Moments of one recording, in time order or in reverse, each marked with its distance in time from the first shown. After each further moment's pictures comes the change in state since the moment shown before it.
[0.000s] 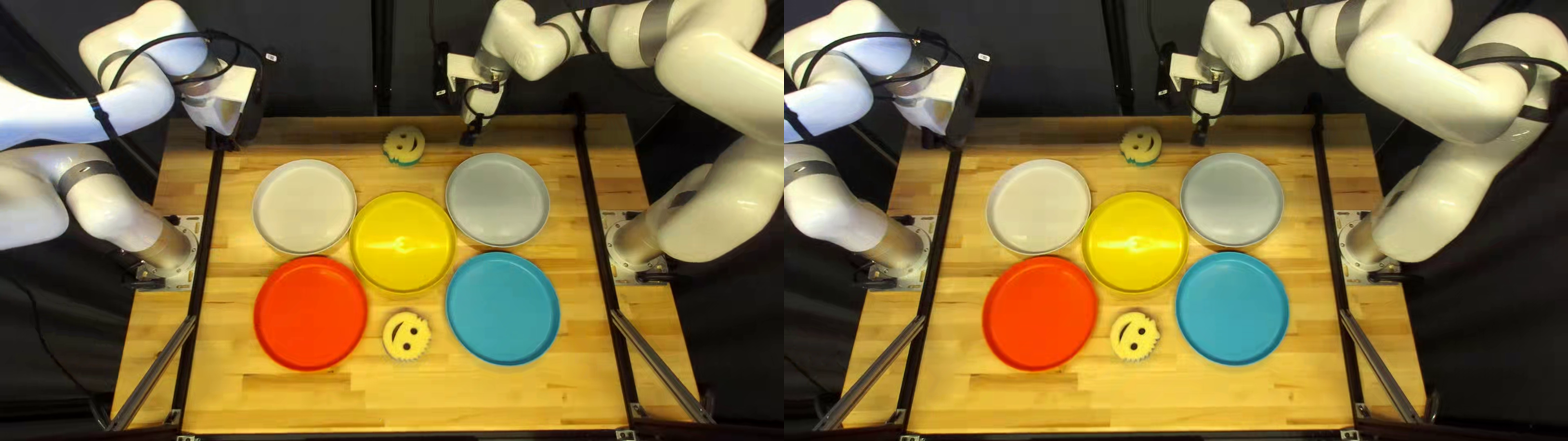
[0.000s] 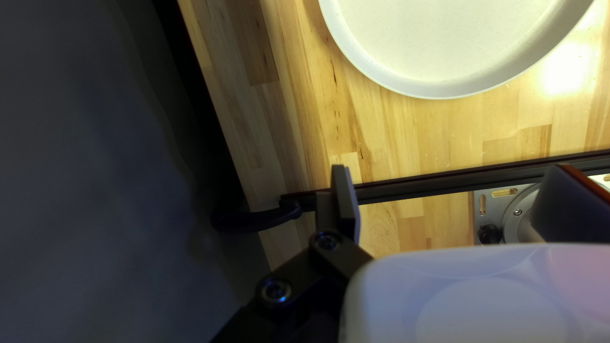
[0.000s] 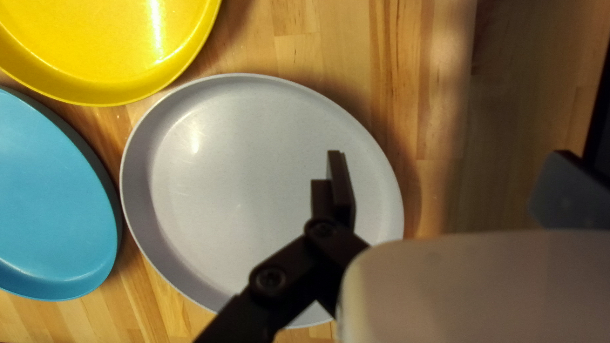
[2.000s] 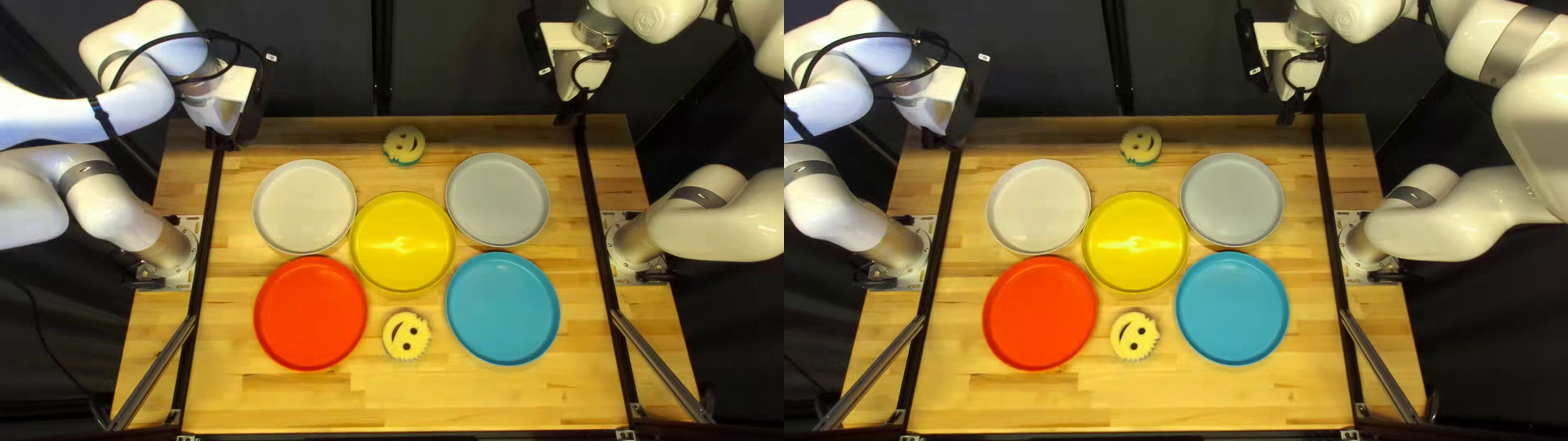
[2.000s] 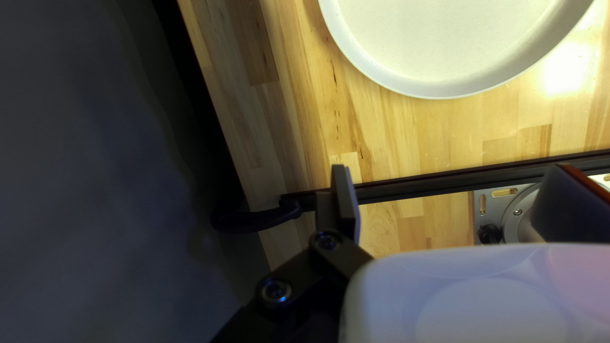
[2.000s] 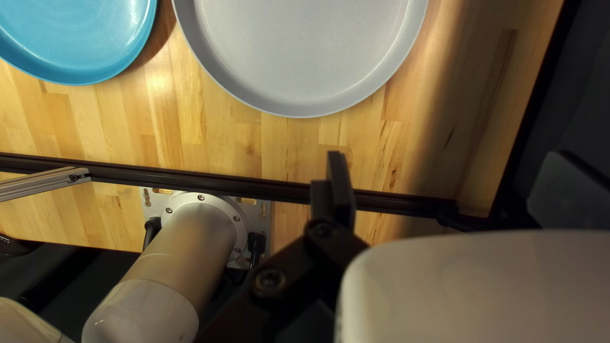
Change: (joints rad) left arm 0.000 0.000 0.000 0.000 0.000 0.000; right arm -0.195 -0.630 0.197 -0.125 0.486 -0.215
